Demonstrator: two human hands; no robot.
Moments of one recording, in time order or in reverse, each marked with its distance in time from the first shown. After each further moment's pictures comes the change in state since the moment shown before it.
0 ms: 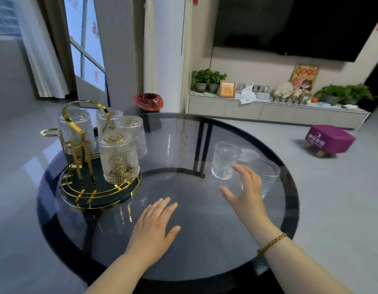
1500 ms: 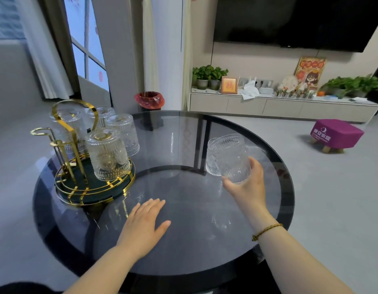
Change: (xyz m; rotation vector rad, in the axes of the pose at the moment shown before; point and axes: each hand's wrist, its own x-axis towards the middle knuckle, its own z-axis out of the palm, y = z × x) left_hand 0.007 0.007 0.008 0.038 -0.025 -0.083; right_hand 0.013 0.036 -0.012 0.268 0.106 0.266
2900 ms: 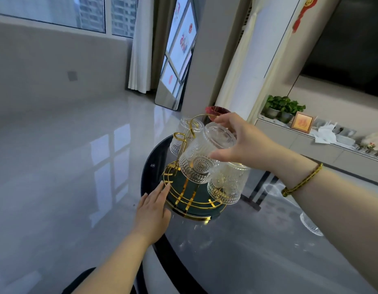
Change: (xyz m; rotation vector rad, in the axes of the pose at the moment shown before) left_hand -0.023 -0.179 -0.076 -0.233 0.317 -0.317; right_hand -0.003 -0.263 0.181 -0.294 -0.868 -0.642
